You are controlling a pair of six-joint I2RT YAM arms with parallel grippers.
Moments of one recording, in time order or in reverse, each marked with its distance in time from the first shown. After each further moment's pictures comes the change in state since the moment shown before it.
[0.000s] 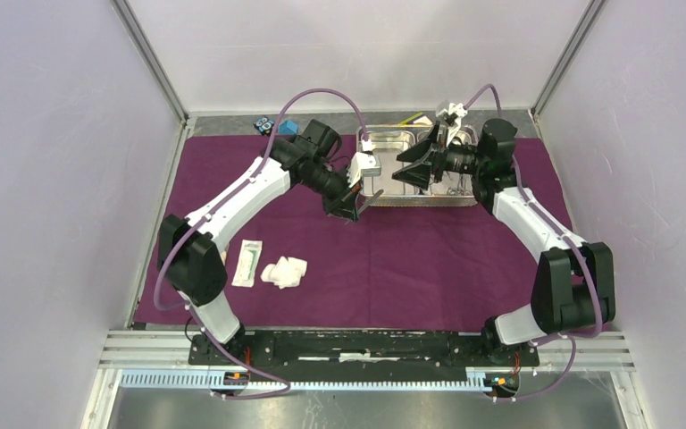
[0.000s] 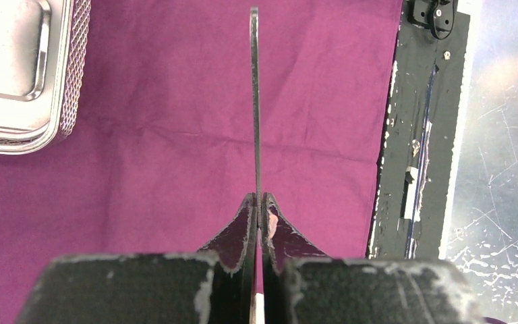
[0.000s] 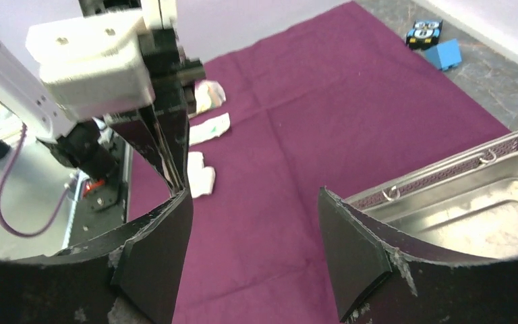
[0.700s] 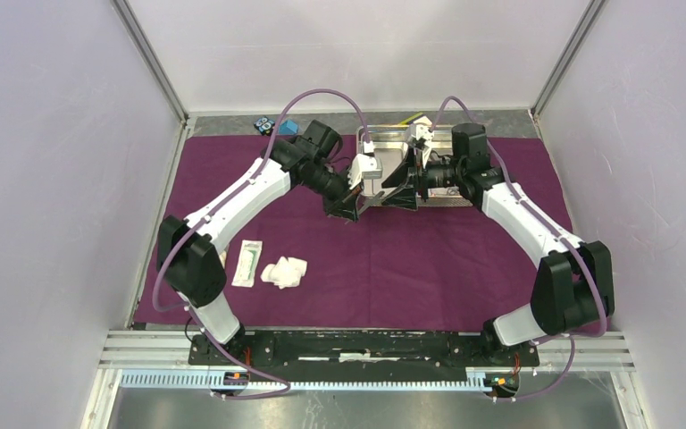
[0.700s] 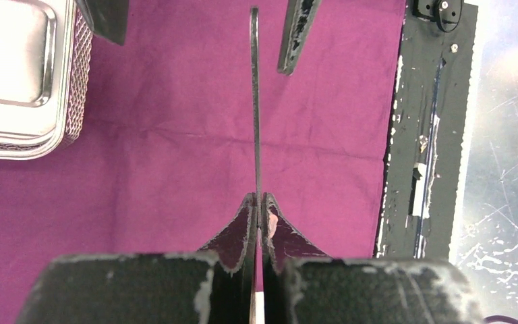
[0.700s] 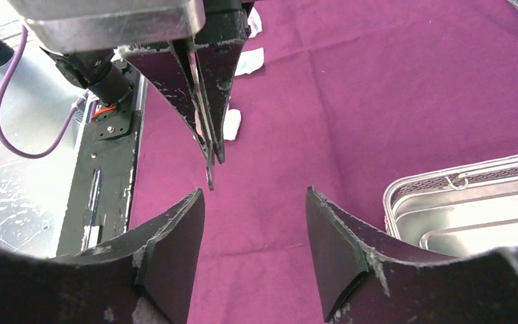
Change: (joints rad) left arm -0.006 -0.008 -0.001 0.000 -0.012 0.021; right arm 0.127 -0.005 0.091 -0.596 -0.013 -0.539
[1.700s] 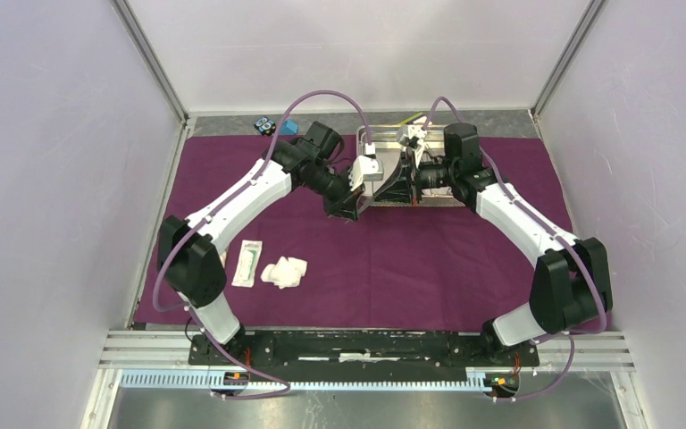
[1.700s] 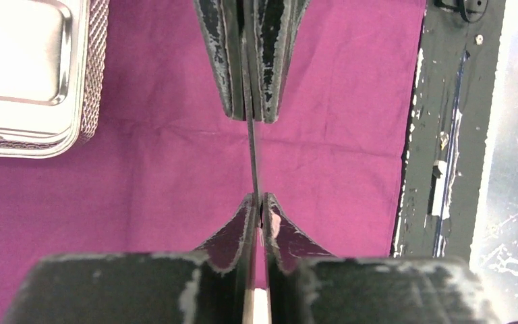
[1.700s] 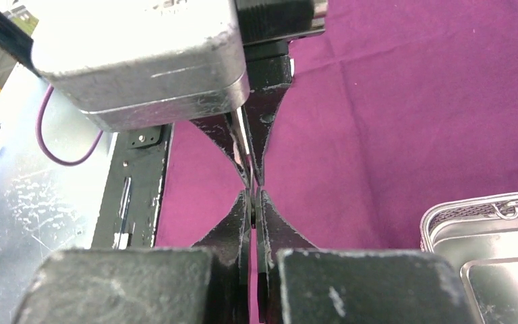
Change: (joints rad) left arm -0.014 0.000 -0.013 0.016 -0.044 0.029; right arm 0.048 0.015 0.002 0.062 -0.042 0.095
